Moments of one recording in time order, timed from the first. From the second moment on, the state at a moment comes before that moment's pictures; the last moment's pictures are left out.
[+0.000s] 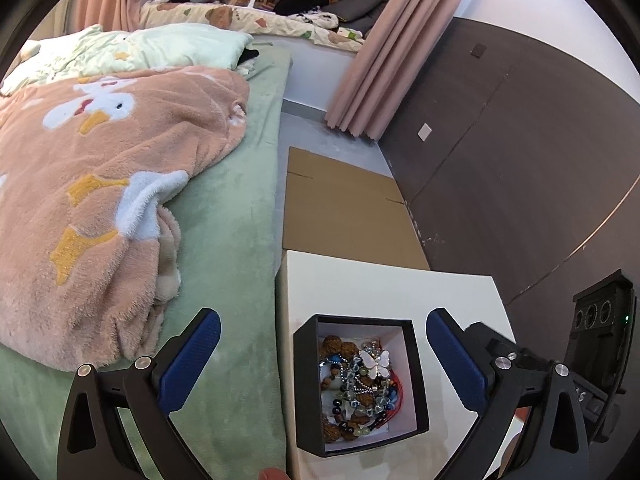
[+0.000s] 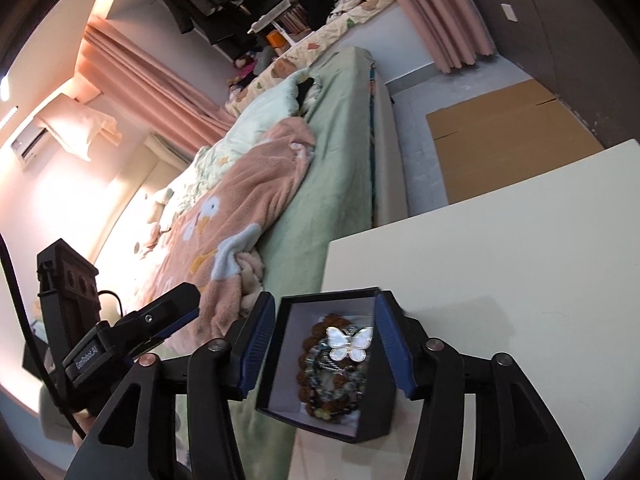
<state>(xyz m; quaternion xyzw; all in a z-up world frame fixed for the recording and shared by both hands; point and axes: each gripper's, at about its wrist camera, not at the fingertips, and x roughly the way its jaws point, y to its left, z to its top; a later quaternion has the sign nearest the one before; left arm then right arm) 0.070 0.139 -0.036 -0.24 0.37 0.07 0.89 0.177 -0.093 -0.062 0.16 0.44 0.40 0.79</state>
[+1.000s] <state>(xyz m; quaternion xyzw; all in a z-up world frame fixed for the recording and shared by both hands) 0.030 0.037 -0.010 -0.15 0.33 0.08 0.93 0.135 -0.191 -0.034 0.08 0.42 0.31 0.85</state>
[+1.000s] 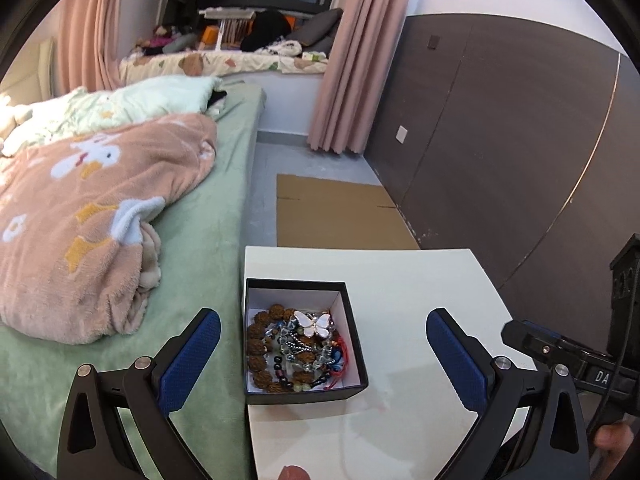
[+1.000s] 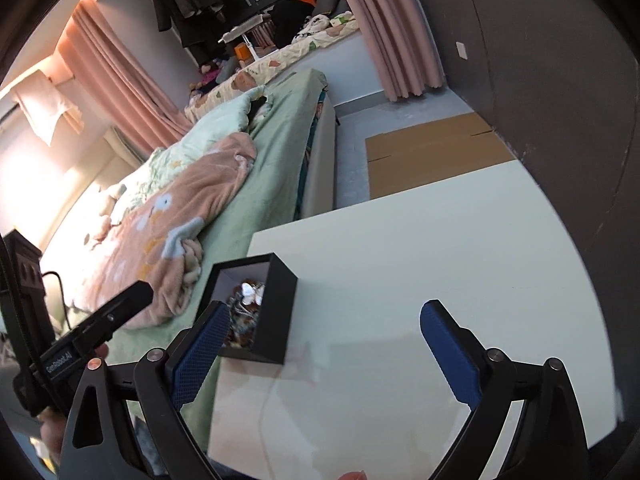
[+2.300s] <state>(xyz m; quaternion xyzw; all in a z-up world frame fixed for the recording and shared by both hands) 0.011 -0.027 -0.001 -0.10 0.30 0.09 0.95 0.113 -0.251 -0.009 0.04 0.39 0.30 0.87</state>
